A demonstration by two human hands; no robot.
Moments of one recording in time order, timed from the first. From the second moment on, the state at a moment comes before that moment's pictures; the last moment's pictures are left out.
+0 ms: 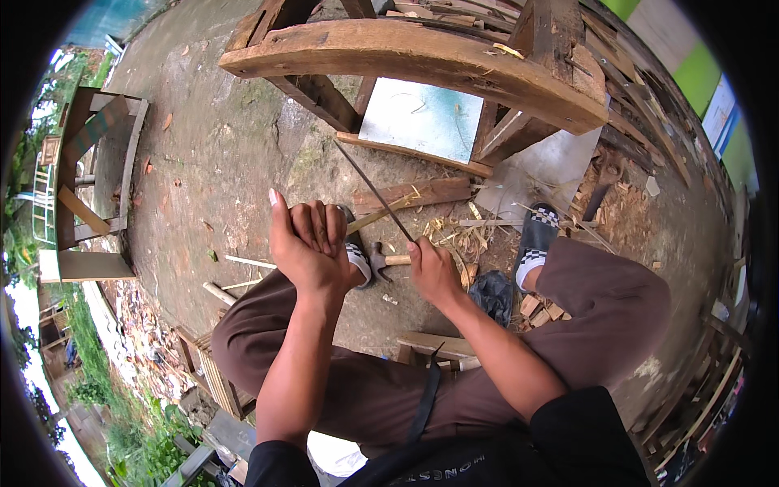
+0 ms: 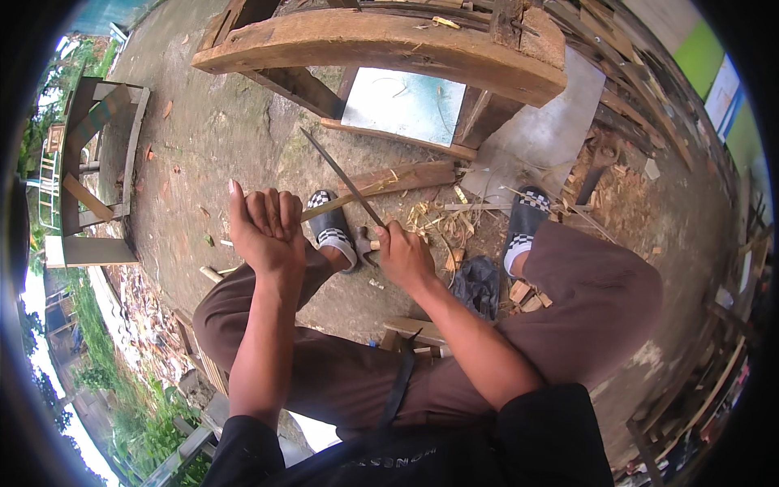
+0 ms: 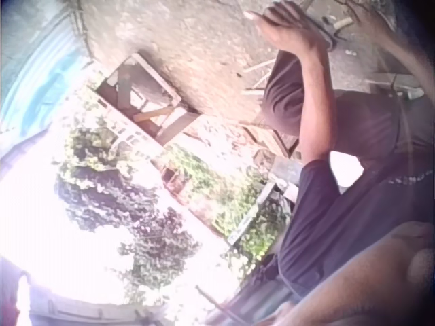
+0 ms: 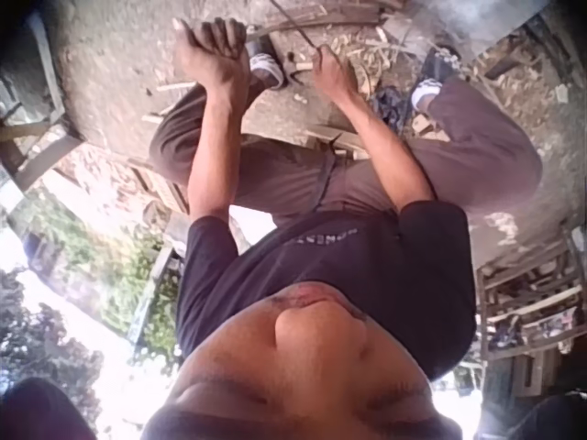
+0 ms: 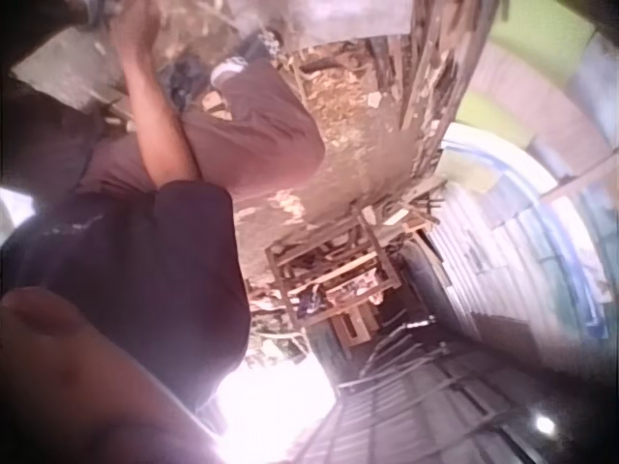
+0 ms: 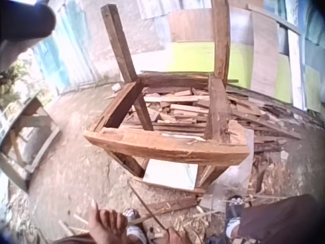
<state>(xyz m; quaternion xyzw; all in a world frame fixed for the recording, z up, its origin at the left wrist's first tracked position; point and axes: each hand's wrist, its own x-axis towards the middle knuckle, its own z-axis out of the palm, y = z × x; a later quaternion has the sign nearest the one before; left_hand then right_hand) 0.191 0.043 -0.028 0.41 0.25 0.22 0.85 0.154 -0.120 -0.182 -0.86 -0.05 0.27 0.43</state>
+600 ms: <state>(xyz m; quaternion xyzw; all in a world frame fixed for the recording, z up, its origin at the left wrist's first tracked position) 0.188 0.049 -0.029 0.39 0.27 0.22 0.85 0.155 -0.111 -0.201 -0.88 -0.06 0.23 0.41</state>
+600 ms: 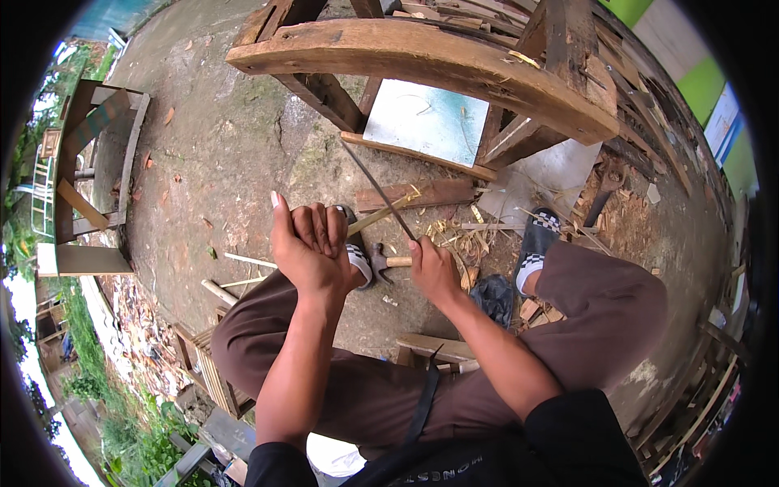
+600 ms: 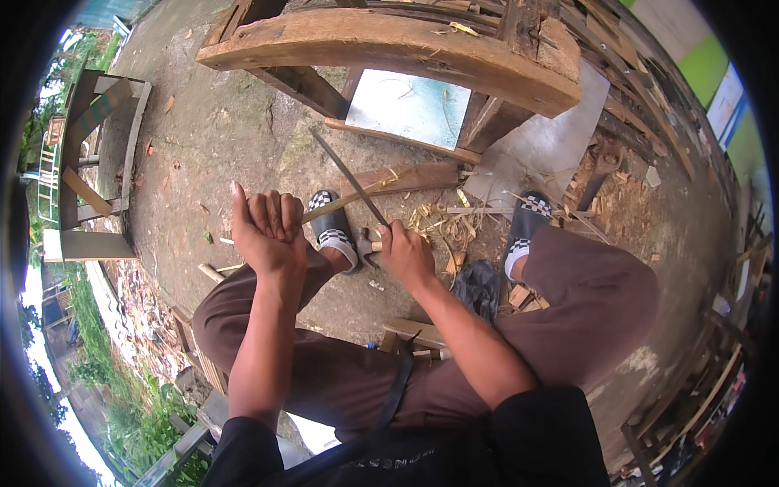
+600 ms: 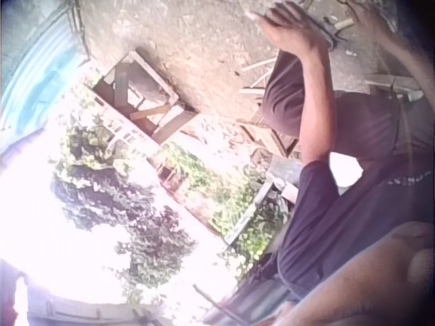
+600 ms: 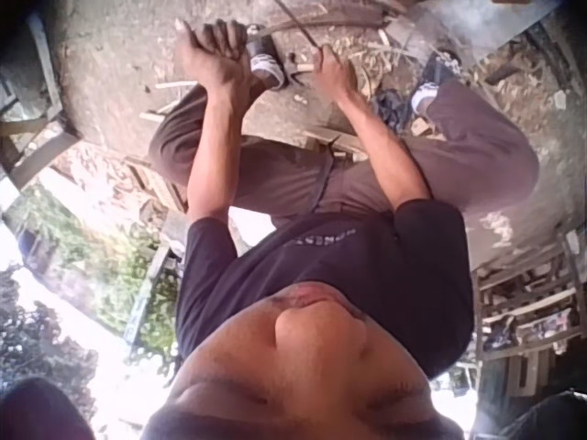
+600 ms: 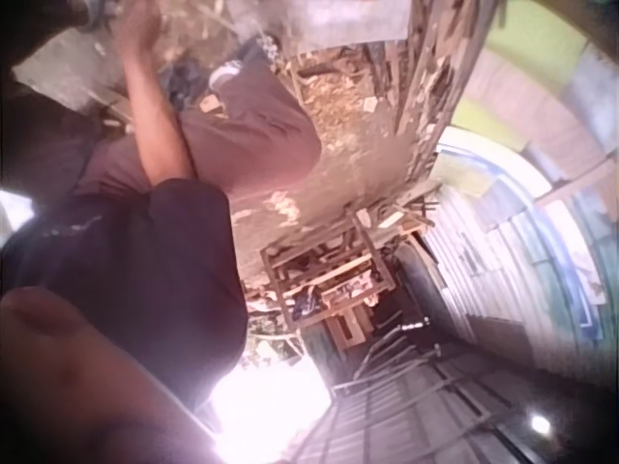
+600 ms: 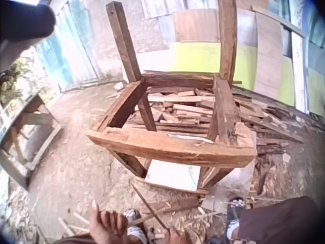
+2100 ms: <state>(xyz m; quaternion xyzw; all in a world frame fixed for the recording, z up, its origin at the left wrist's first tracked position) 0.195 0.022 -0.021 0.41 0.24 0.29 0.83 0.134 -0.121 -0.212 -0.87 -0.02 0.27 0.41</state>
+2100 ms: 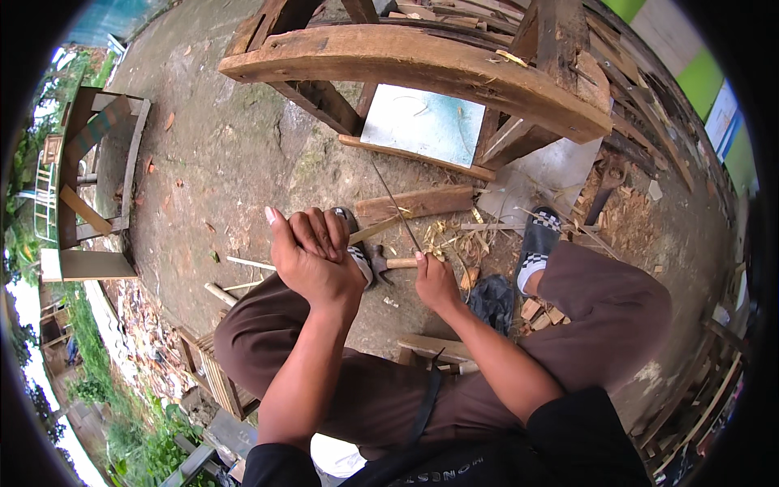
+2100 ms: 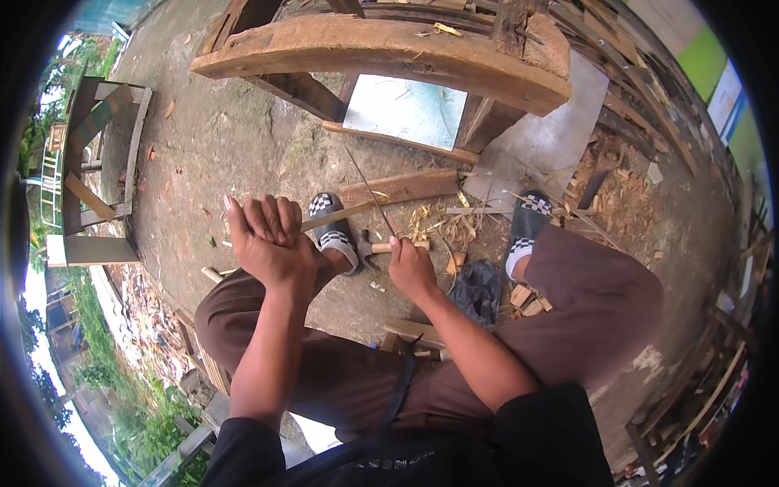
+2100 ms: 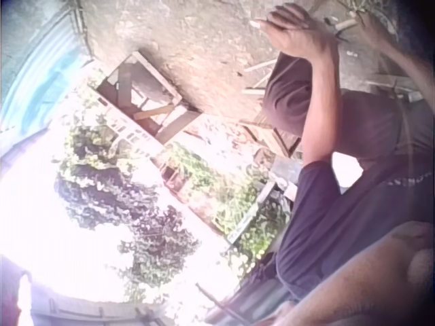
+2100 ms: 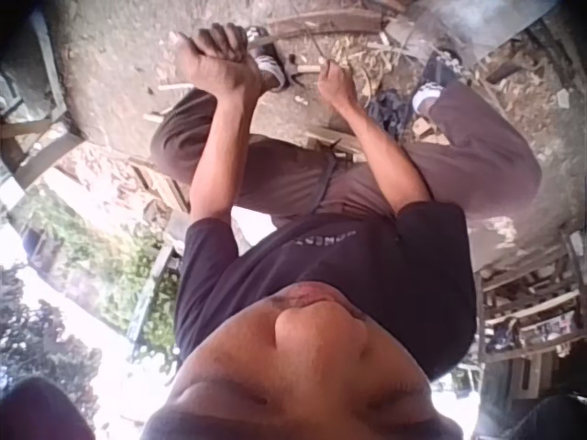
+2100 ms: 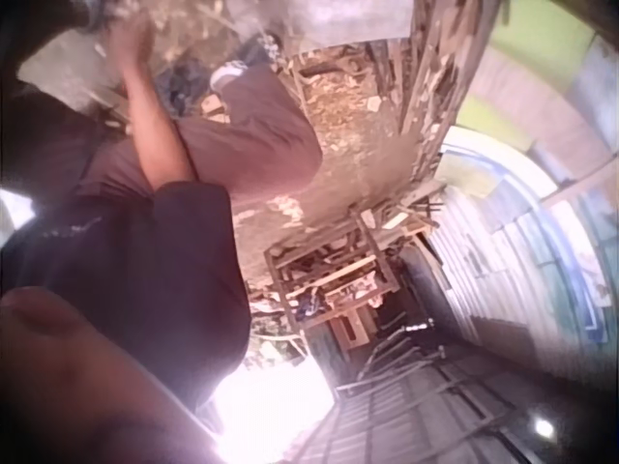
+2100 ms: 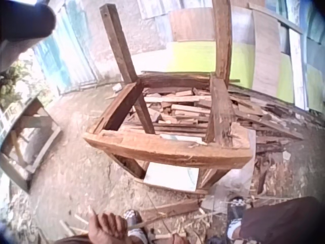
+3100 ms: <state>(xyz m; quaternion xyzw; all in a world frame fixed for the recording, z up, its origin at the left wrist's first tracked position) 0.186 0.033 -0.025 0.36 0.22 0.28 0.86 0.125 -0.120 -0.253 -0.88 0.03 0.29 0.37</state>
